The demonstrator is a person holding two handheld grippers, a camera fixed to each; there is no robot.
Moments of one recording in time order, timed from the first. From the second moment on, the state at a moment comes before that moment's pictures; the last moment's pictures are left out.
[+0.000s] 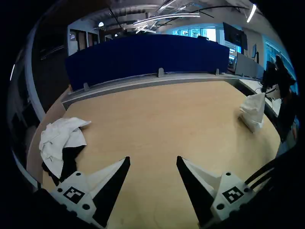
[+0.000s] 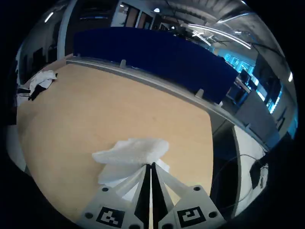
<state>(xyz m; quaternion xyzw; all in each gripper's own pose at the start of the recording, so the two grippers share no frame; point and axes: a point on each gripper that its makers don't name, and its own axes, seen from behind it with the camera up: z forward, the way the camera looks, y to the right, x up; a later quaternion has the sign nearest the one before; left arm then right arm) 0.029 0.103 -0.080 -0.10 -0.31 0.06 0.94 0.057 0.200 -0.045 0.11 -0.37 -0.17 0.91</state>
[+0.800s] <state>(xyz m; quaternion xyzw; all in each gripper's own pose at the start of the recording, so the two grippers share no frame) 0.028 0.101 -0.083 -0.10 -0.31 0.07 0.94 -0.028 0.243 -0.092 0.05 -0.43 -0.13 0.89</state>
